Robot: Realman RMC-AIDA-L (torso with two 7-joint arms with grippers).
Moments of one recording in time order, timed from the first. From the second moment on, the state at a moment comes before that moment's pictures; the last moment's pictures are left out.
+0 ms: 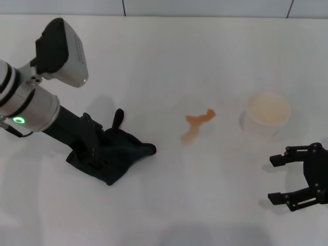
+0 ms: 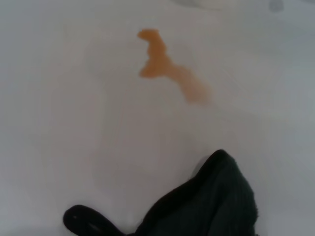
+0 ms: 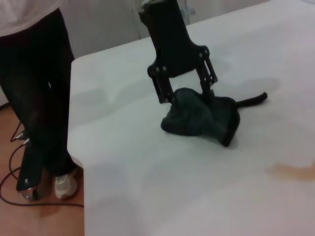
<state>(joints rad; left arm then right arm) -0.73 -2.08 1.12 0.90 2.54 1.55 -1.76 0.23 2.01 -1.11 -1.18 -1.97 -1.68 1.59</state>
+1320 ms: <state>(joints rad) -0.74 -2.08 1.17 0.87 2.55 1.47 -1.77 0.26 2.01 -1.16 -1.17 -1.97 -1.62 1.64</state>
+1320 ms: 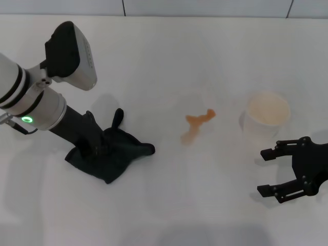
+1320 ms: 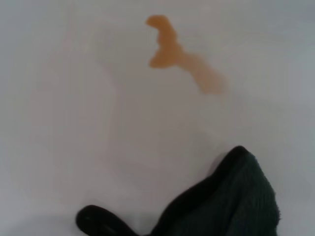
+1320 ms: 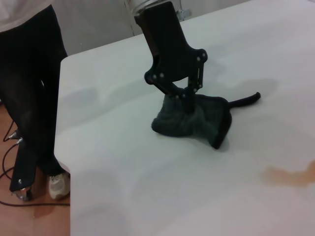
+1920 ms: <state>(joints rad) -0.83 -2.08 1.22 0.85 2.47 1.35 -1.78 0.26 2.01 -1.17 -1.18 -1.96 -1.55 1.67</state>
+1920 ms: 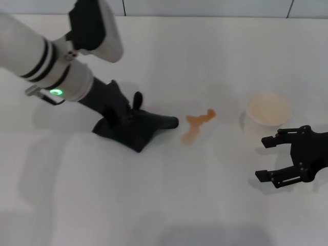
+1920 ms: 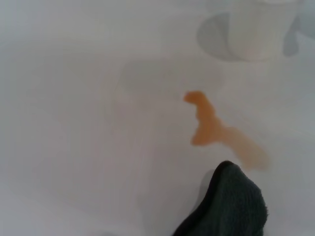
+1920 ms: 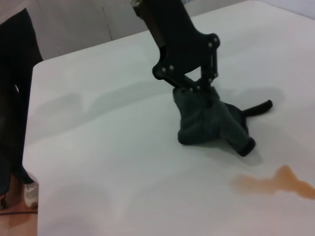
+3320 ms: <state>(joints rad) -1.02 -2.09 1.66 0.57 2.18 1.02 -1.89 0.25 2.00 -1.11 -1.20 -2.00 -1.60 1.68</state>
